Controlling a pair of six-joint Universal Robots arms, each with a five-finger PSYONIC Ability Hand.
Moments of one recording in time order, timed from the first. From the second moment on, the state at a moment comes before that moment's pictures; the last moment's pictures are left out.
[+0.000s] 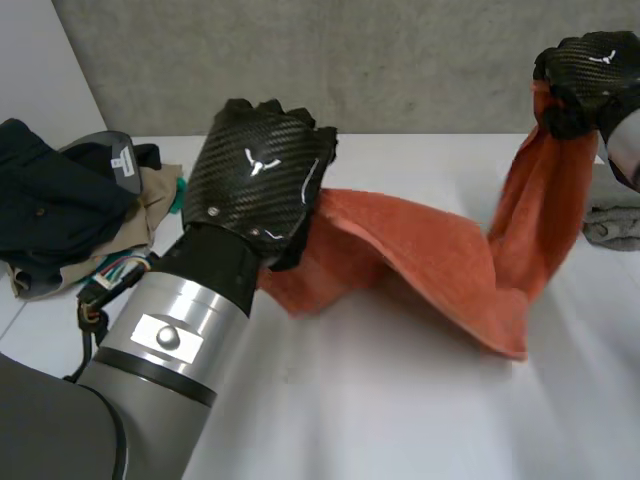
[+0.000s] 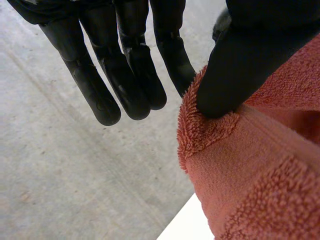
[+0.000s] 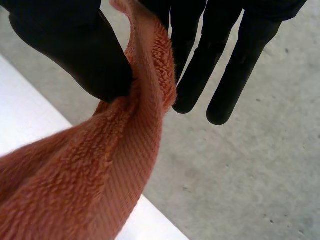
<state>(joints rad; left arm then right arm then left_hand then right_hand) 3.86 -1.60 -1.69 3.52 -1.75 3.58 1.71 -1.23 1.21 -0.08 1.32 2.81 1.16 1.19 1.19 1.20 0.94 1.12 1.19 1.19 1.20 1.00</state>
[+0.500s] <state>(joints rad) 3.90 -1.66 -1.59 3.49 -1.75 3.57 1.78 -1.32 1.53 0.11 1.40 2.84 1.16 1.19 1.19 1.20 0.94 0.23 0.22 0.22 0.21 0.05</state>
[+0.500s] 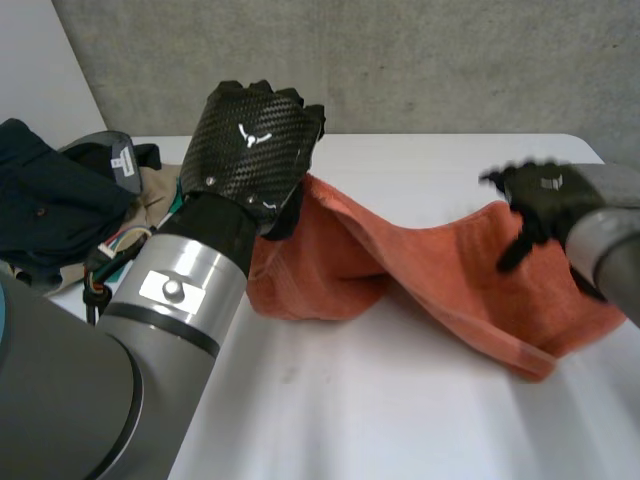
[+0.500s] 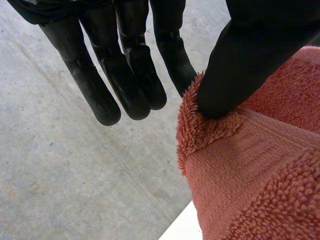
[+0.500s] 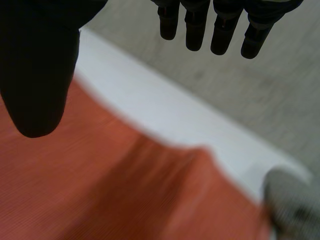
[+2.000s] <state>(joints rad) 4.17 -2.21 -0.81 3.30 -1.70 3.76 1.80 -1.08 1.09 -0.05 1.58 2.24 1.08 1.11 1.11 1.11 0.92 1.13 1.19 1.20 1.20 1.00</state>
